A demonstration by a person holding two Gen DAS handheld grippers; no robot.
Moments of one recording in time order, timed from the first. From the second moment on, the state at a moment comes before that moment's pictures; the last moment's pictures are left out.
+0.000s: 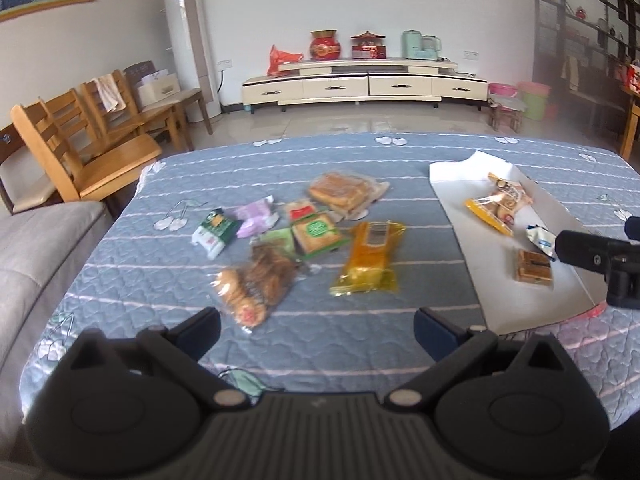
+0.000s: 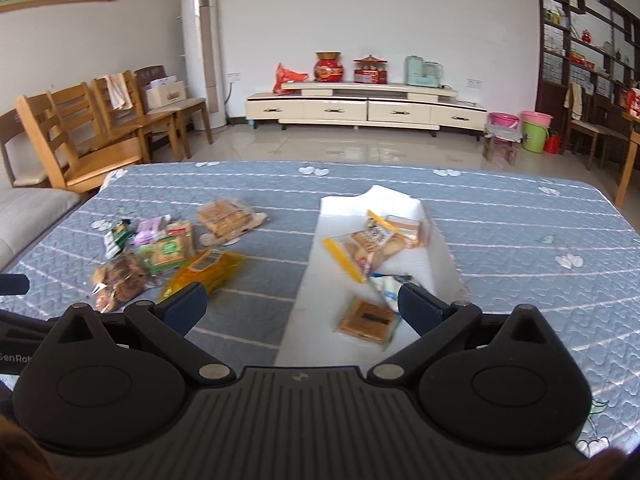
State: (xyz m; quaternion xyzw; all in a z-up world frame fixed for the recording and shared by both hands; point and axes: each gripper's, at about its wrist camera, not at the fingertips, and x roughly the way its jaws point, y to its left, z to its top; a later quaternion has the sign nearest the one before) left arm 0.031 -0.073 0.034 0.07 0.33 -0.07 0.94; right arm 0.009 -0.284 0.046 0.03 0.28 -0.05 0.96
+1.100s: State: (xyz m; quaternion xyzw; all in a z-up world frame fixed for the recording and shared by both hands) left arm 0.143 0.019 -0.045 0.20 0.34 -0.19 0.90; right arm 0.054 -0.225 -0.002 0.01 0.33 0.00 0.94
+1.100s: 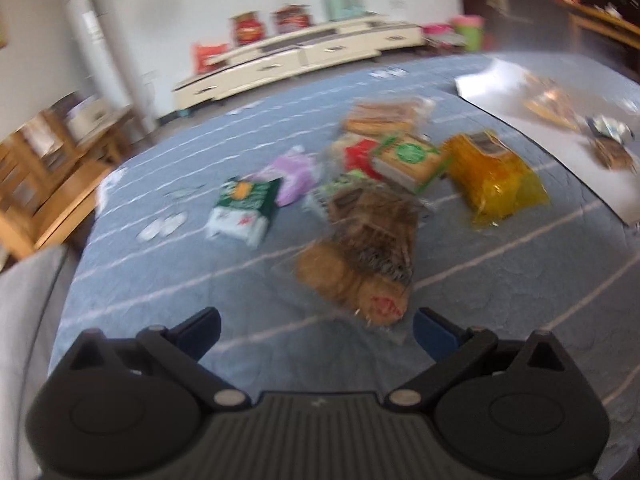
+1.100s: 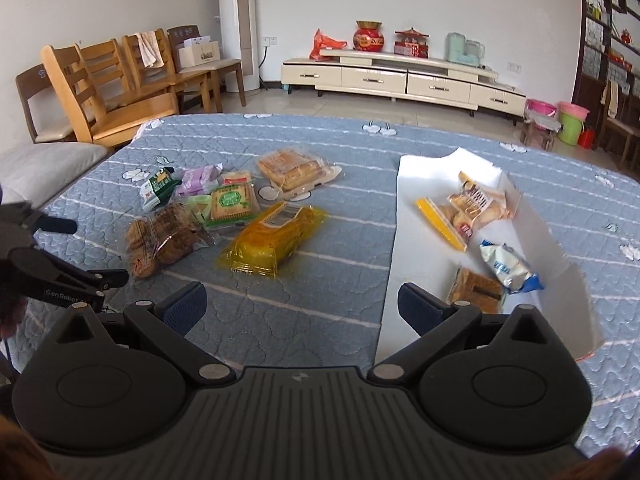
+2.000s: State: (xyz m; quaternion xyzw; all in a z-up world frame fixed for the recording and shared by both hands) left arm 0.150 0.016 -0.047 0.04 0.38 -0.09 0.92; right arm 0.195 -0.206 -0.047 0.07 0.40 -0.02 0.91
